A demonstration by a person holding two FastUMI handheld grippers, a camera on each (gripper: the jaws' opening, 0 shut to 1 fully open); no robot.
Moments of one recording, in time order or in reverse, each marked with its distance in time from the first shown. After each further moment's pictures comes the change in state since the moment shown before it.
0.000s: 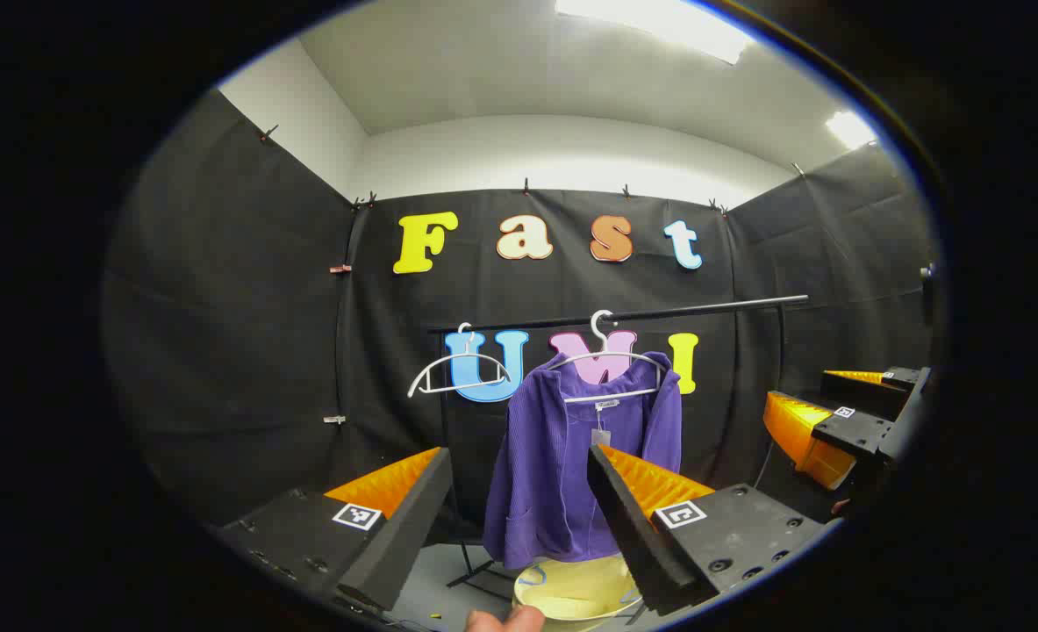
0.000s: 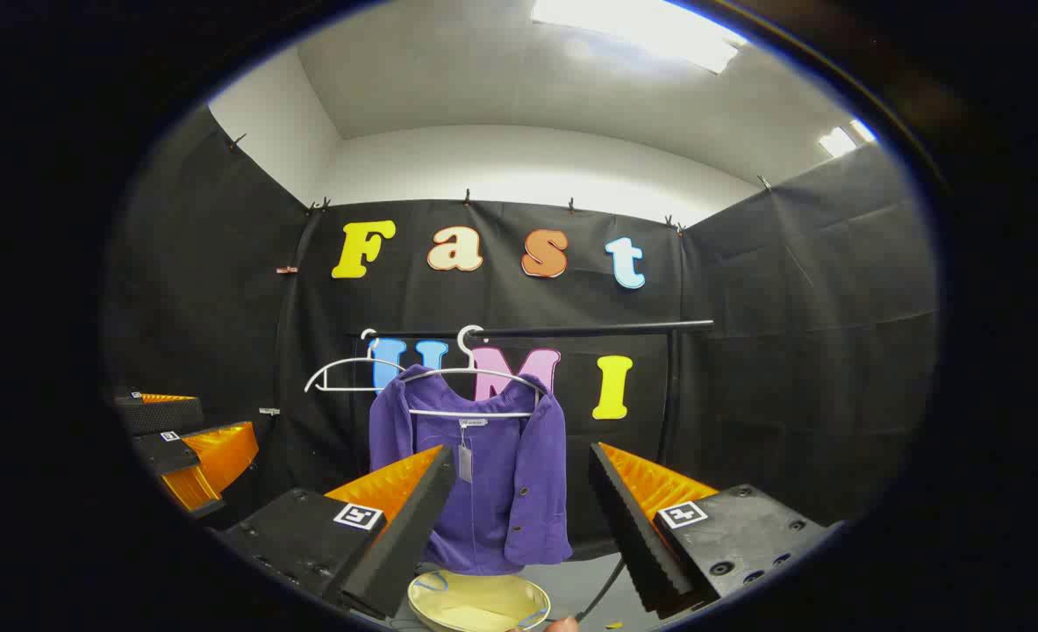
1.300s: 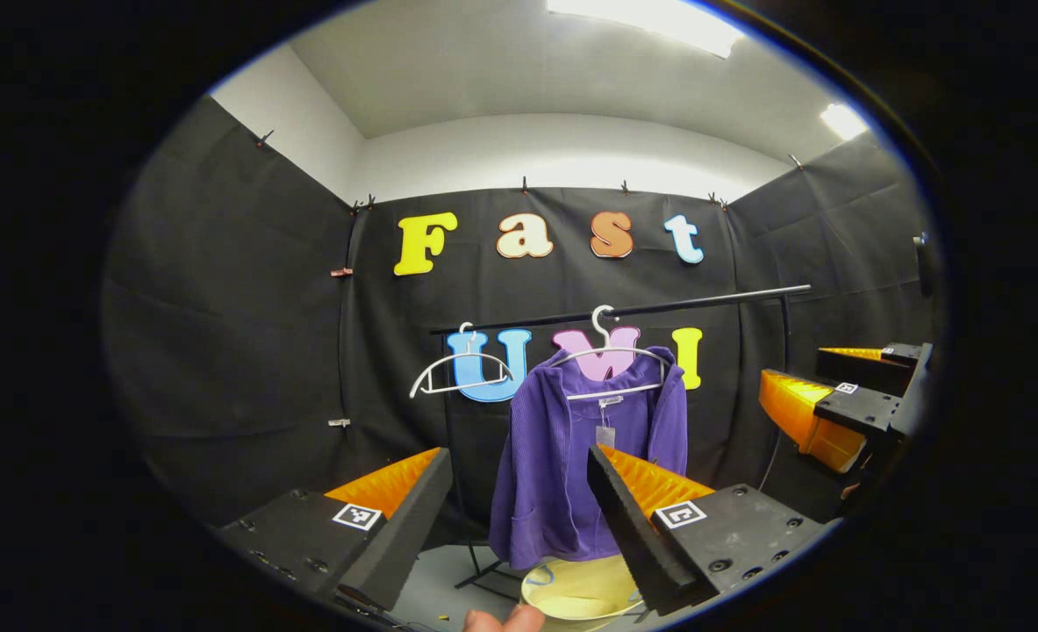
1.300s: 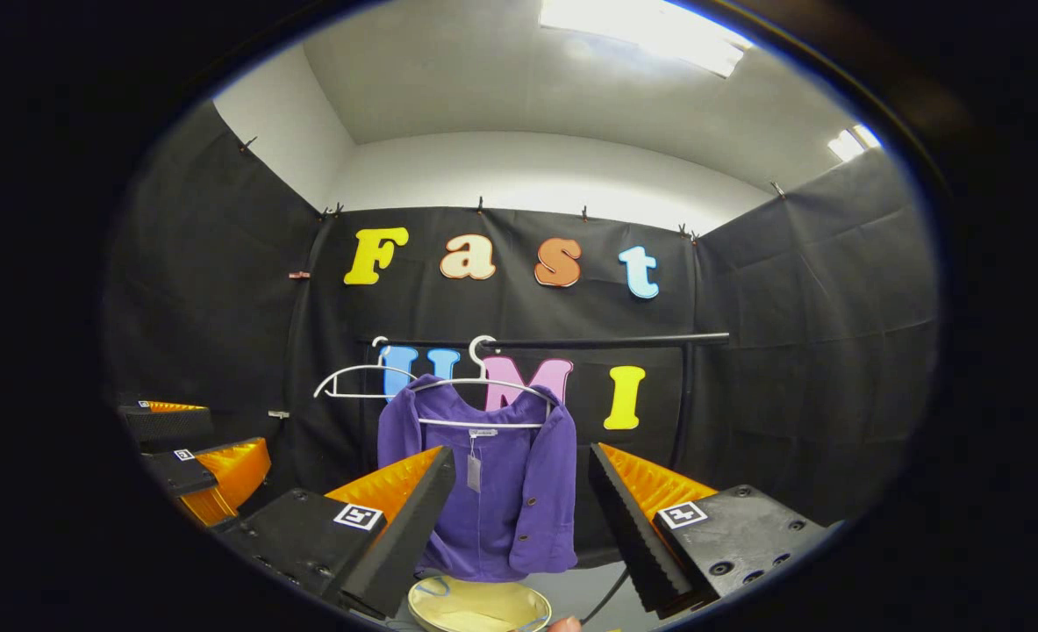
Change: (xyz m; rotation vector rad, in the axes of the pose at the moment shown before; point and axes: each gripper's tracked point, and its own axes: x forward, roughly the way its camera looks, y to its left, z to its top) left arm 0.006 -0.002 -0.009 0.018 0.014 0.008; right arm 0.017 0.018 0.011 -0.020 -0.039 0.062
